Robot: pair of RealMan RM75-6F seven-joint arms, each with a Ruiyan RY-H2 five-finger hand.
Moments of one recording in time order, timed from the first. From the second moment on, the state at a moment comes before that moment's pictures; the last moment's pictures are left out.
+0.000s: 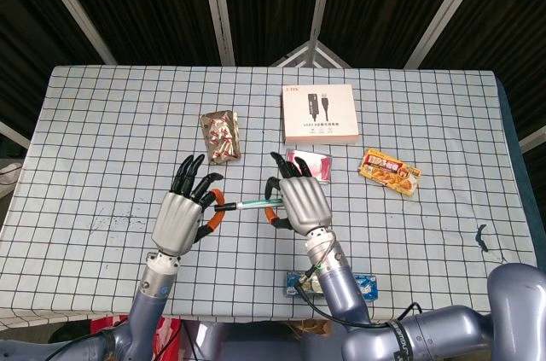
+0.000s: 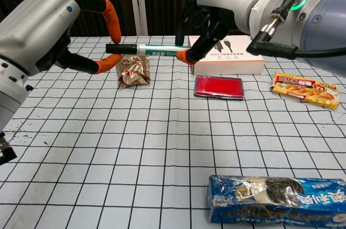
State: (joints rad) left arm -0.48 -1.85 -0.19 -1.51 1.66 1.51 0.43; right arm 0.92 -1.63 0.39 -2.09 -0.59 1.46 -0.78
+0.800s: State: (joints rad) left arm -0.43 -1.78 -0.17 -1.54 1.69 1.58 0.34; right arm 0.90 -1.62 0.34 -2.01 -0.59 1.42 -0.74
